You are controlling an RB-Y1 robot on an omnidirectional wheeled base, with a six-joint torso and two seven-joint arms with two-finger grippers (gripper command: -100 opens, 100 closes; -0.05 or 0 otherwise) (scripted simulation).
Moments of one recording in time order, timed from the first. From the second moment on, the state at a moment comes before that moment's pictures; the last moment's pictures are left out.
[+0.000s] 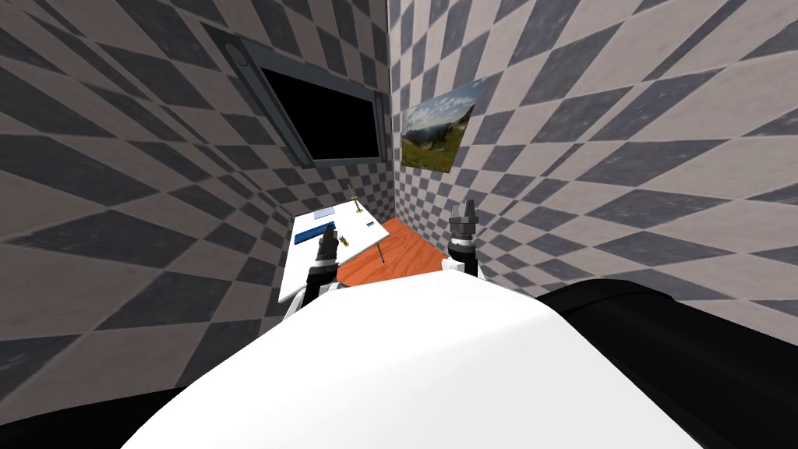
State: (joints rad) left arm 0.47 0.21 0.01 -2.04 -0.04 -0.47 -0.18; right arm 0.49 0.00 -0.06 -2.23 -0.01 -0.63 0.04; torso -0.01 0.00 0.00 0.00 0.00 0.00
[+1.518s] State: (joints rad) left arm 0.34 0.25 0.19 -1.60 -0.12 -0.37 -0.30; right arm 0.49 0.00 -0.06 -2.23 -0.01 -0.63 0.04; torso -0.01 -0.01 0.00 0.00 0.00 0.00
